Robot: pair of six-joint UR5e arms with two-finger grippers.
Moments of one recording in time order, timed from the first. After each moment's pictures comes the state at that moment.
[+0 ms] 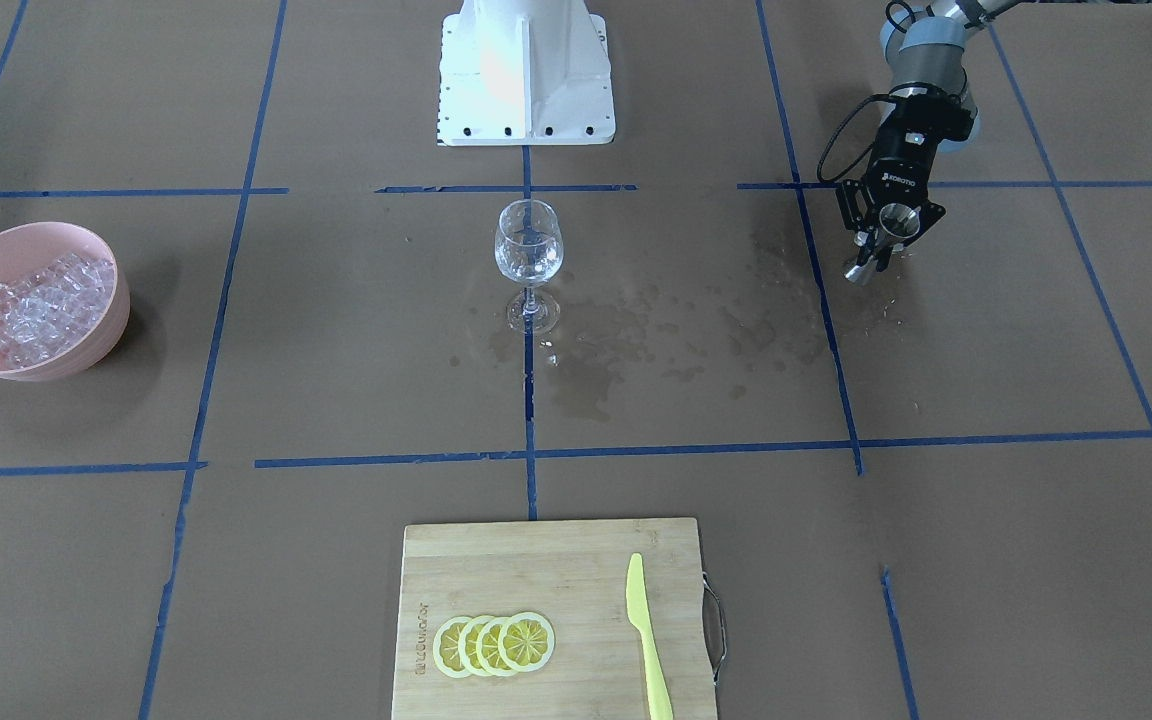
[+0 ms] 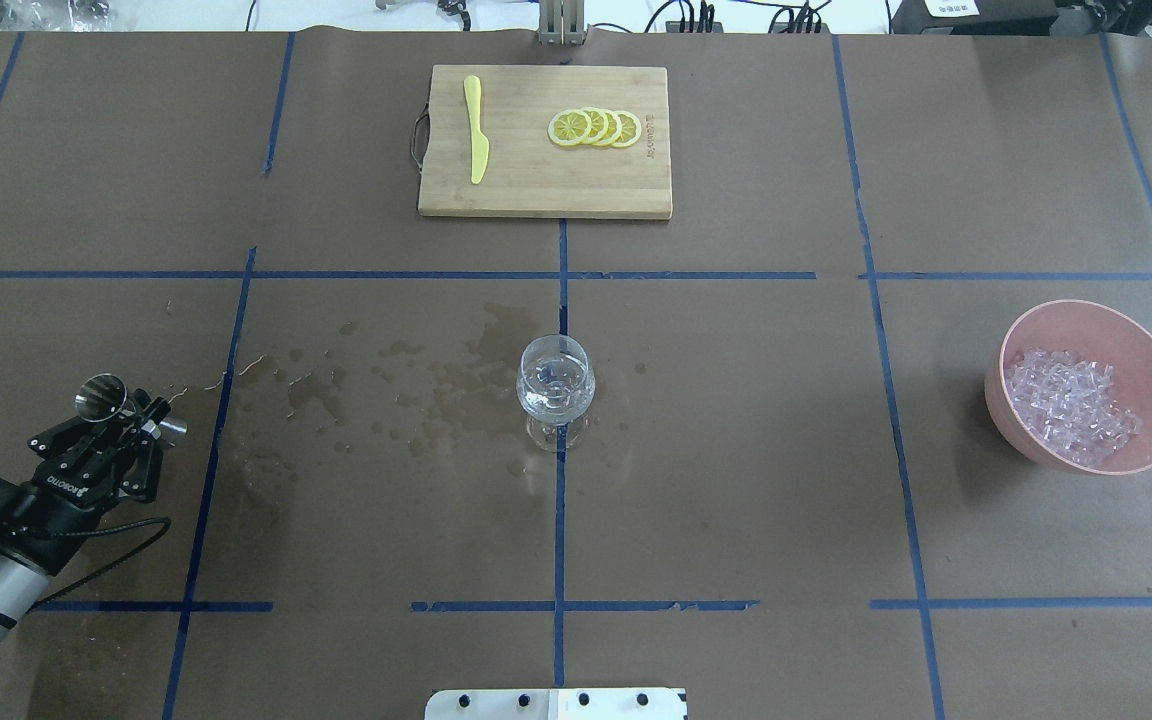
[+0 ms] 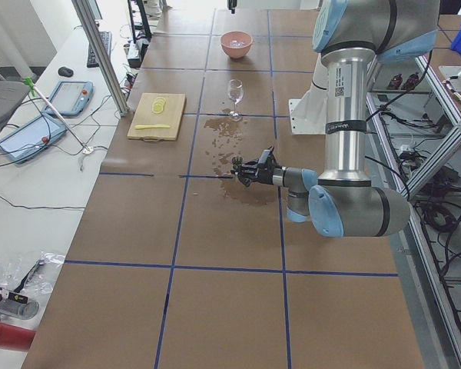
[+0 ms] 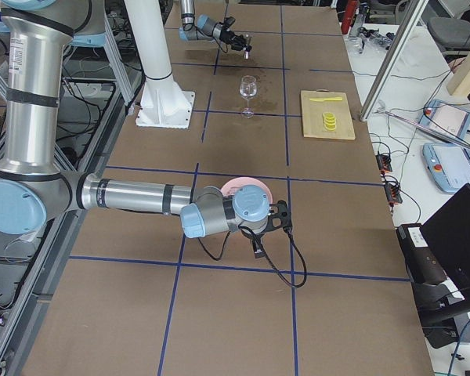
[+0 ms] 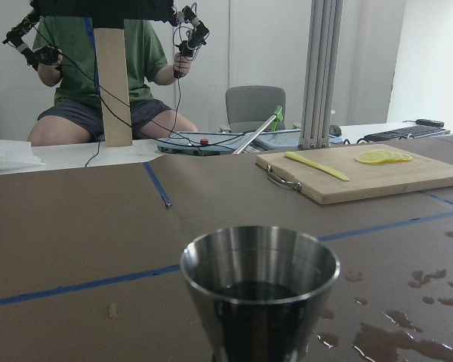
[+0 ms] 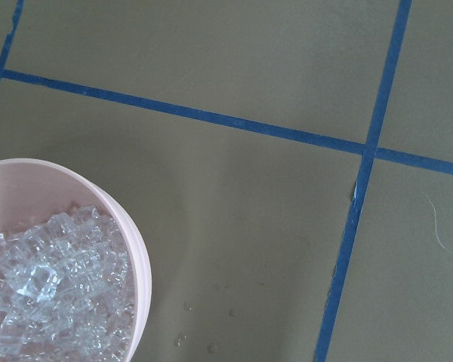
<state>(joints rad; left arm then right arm) -0.11 -1.46 -1.53 -3.44 -0.56 -0.59 1.49 -1.73 1.66 -1.25 2.52 0.01</state>
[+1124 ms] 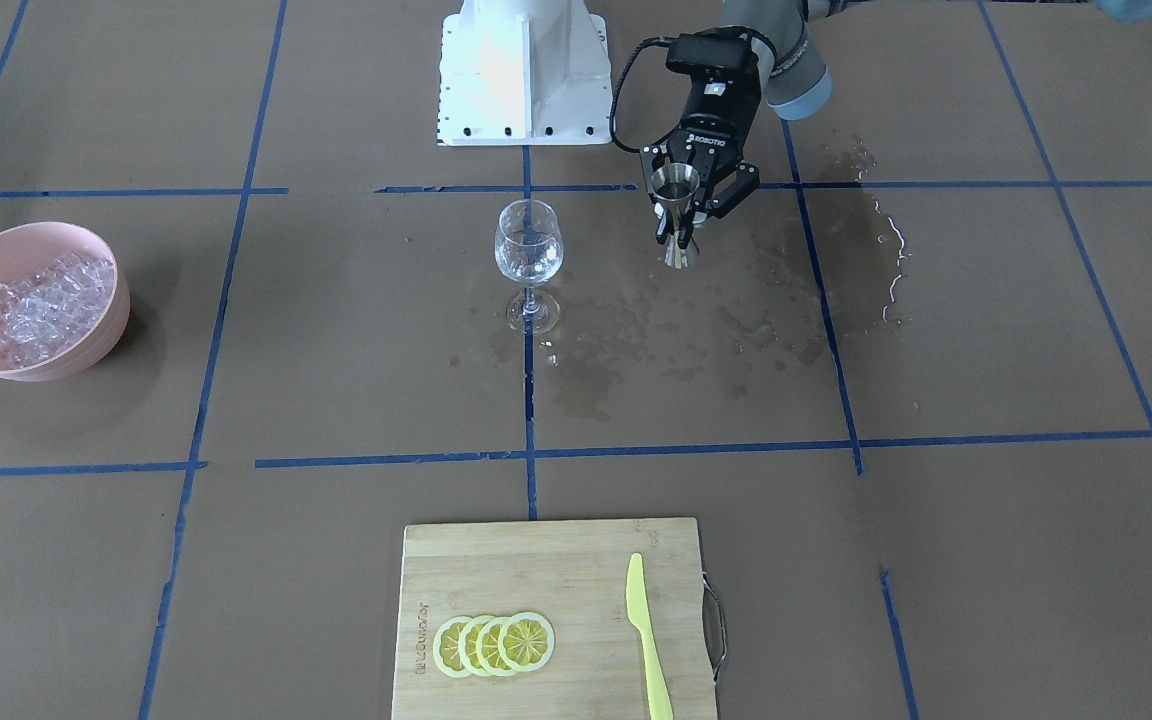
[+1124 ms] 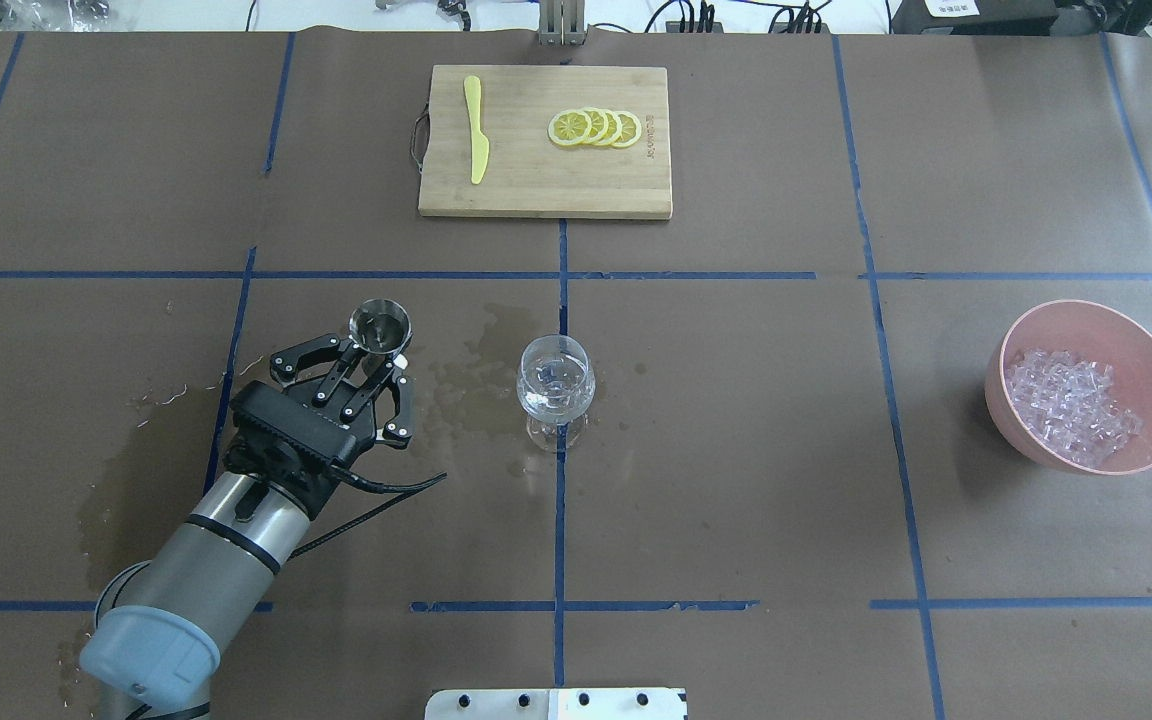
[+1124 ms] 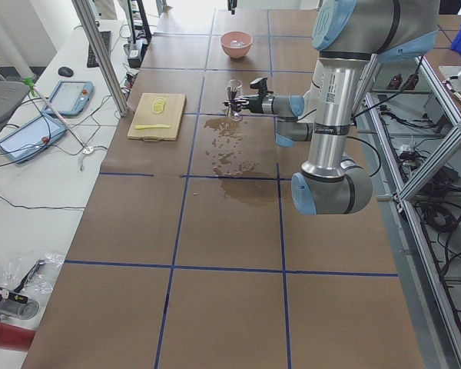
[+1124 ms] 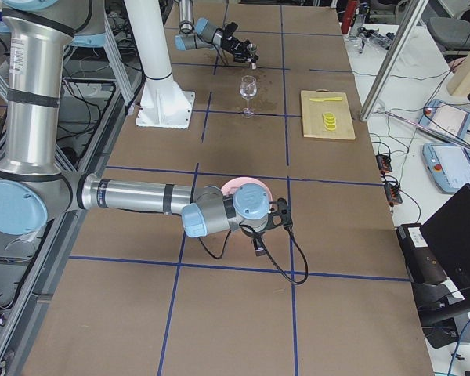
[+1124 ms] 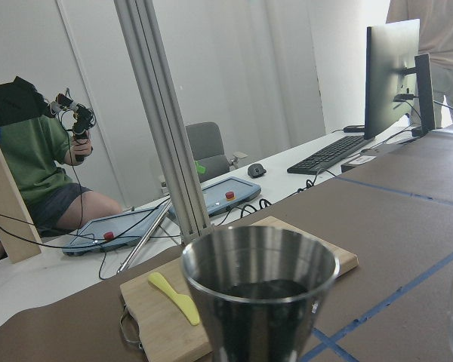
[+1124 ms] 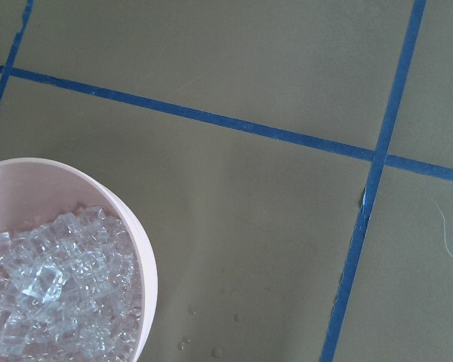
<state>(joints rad) -0.17 -1.86 -1.79 -2.75 -0.64 -0.33 1.48 -1.73 1.66 -1.23 2.51 0.01</state>
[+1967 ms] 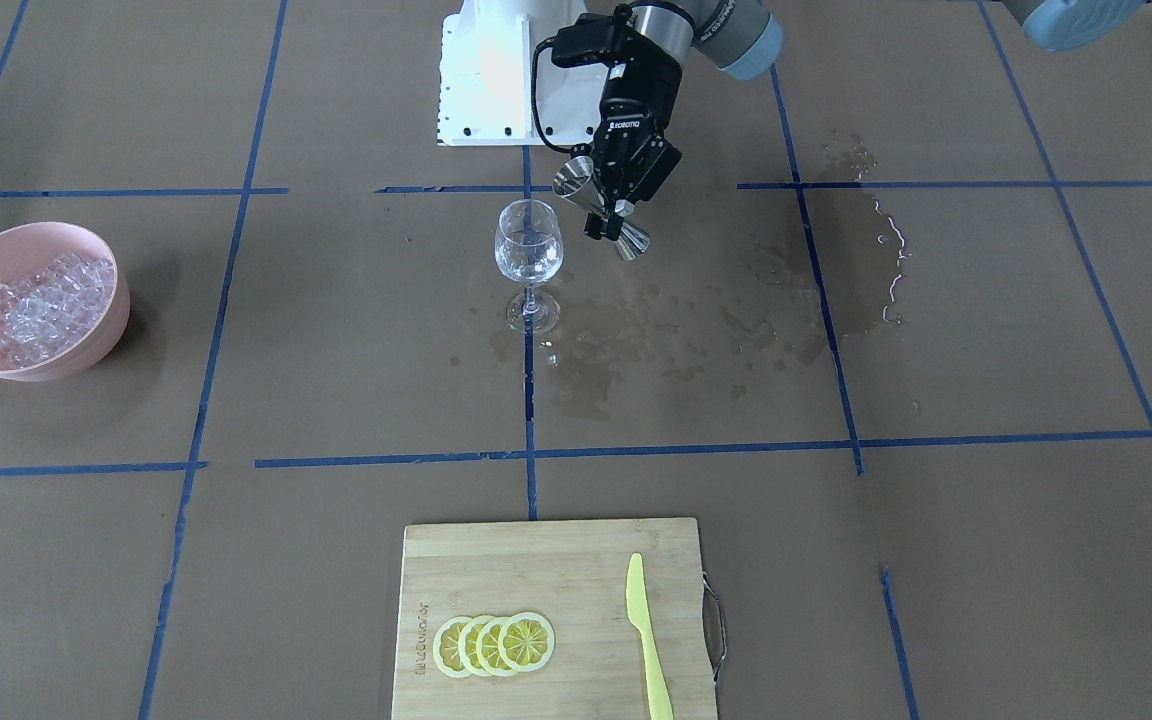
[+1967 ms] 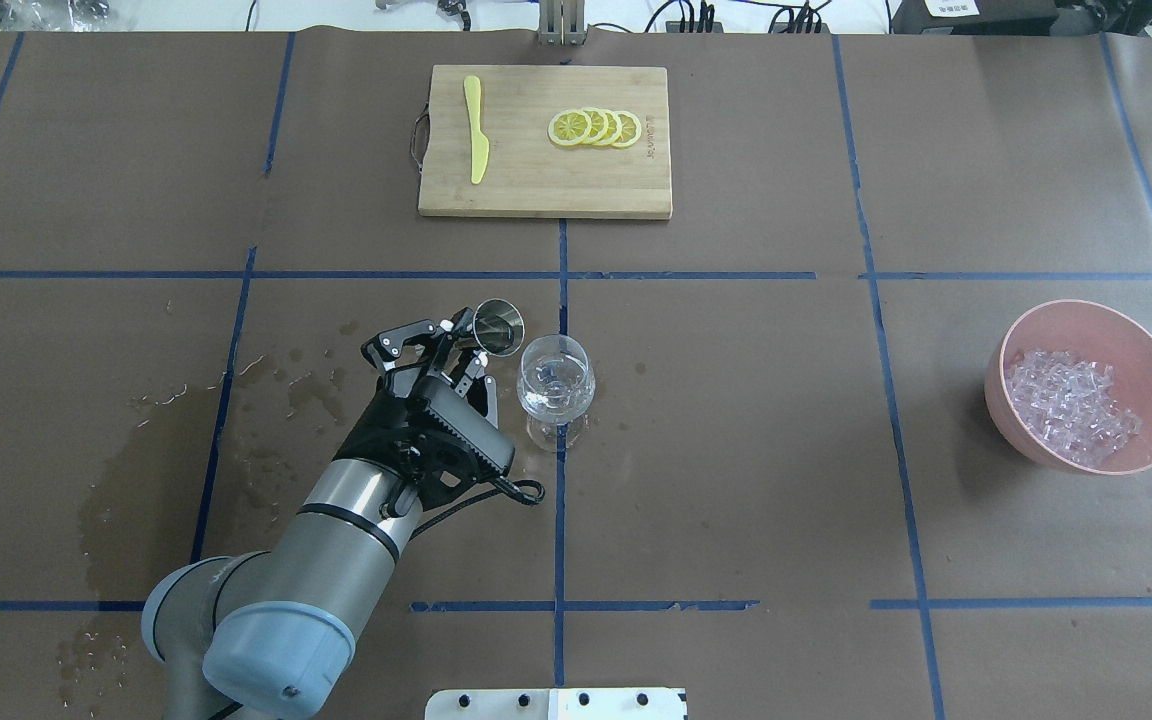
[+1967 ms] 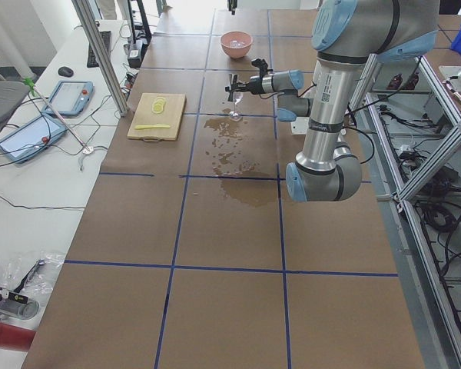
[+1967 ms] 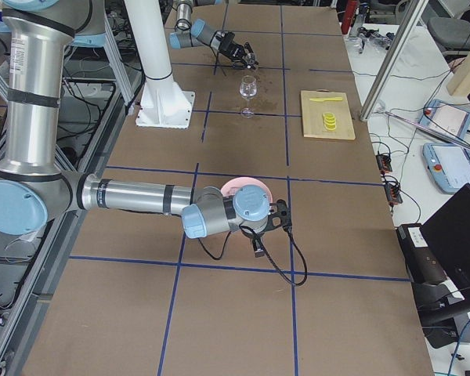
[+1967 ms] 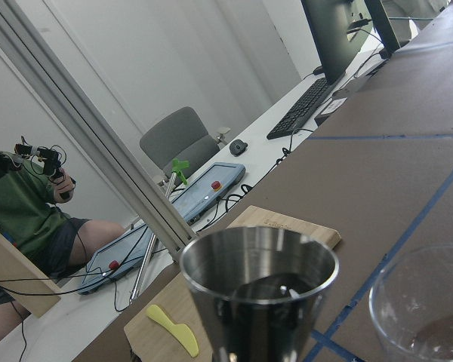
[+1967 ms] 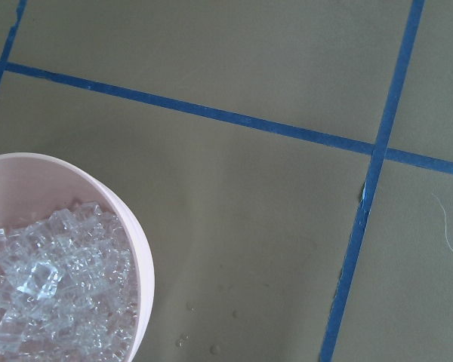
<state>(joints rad) -0.16 -2.00 -1.87 -2.28 -0.64 -0.10 1.48 -1.73 1.65 -1.23 2.51 0.01</state>
